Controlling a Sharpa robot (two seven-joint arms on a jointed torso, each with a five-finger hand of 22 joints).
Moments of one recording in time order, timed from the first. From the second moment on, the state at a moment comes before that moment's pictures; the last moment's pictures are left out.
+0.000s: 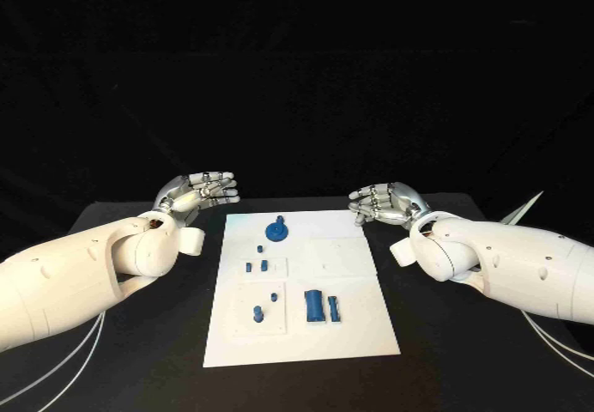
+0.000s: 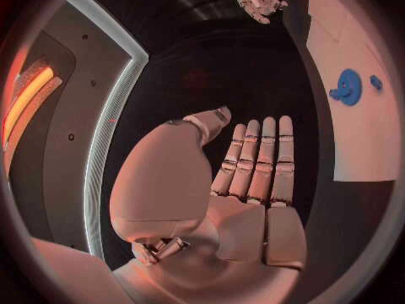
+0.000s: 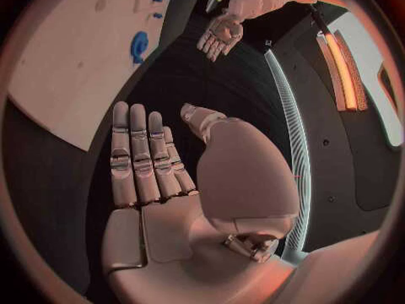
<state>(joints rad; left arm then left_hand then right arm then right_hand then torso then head) 1.16 -0.78 -0.03 1.24 0.04 -0.21 0.43 1.38 -0.20 0.59 0.10 0.07 0.82 0.17 0.21 0.36 0.92 0.18 0.22 0.07 0.79 0.16 0.41 0.24 0.18 0.73 0.28 0.32 0.29 1.19 -0.77 -0.14 1.26 -0.31 -0.39 0.33 1.29 -0.21 0.54 0.14 0.12 0.78 0.18 0.24 0.45 1.01 0.14 0.19 0.36 0.99 0.10 0.36 0.51 0.18 1.01 0.23 0.07 0.59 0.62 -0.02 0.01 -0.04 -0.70</state>
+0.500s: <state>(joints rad) 1.15 -0.72 -0.02 1.17 0.07 -0.26 0.47 1.03 -0.05 0.18 0.04 0.04 0.26 0.06 0.06 0.10 0.31 0.06 0.04 0.03 0.24 0.05 0.08 0.07 0.07 0.24 0.09 0.05 0.06 1.18 -0.71 -0.12 1.13 -0.21 -0.38 0.39 0.96 -0.05 0.20 0.04 0.05 0.27 0.06 0.06 0.12 0.41 0.06 0.03 0.05 0.32 0.04 0.06 0.12 0.08 0.33 0.08 0.03 0.10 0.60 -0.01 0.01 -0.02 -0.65</state>
